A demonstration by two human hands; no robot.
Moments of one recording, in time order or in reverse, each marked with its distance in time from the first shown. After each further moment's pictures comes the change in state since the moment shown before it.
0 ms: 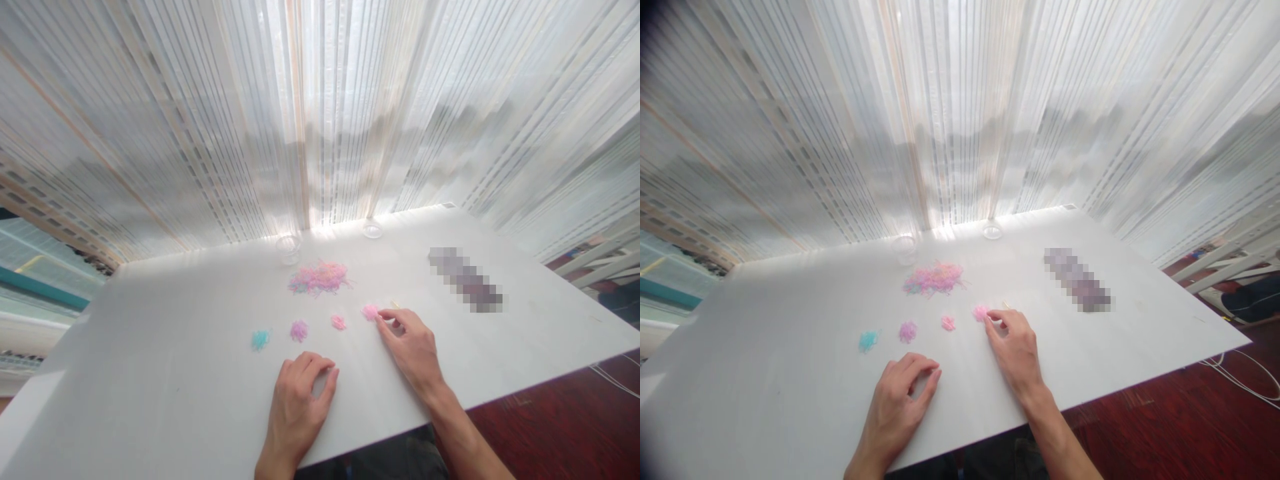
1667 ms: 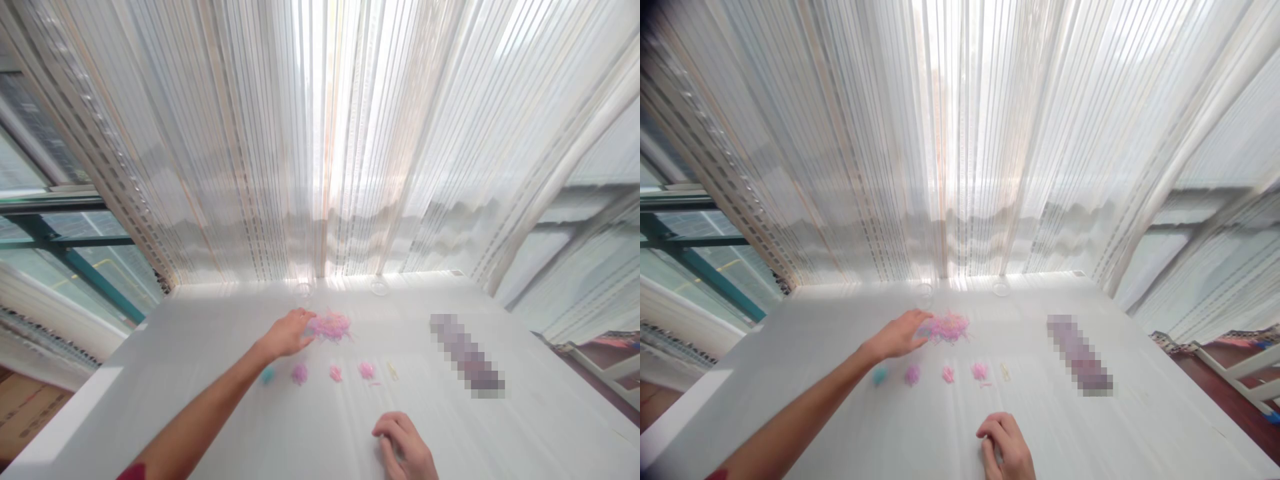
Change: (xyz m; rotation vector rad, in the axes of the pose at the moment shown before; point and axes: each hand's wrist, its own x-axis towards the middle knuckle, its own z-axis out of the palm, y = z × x) left_hand 0.156 -0.057 -0.071 0.351 -0.283 0.096; right_hand -0.060 0.014 -0.014 0.307 -0.084 -0.179
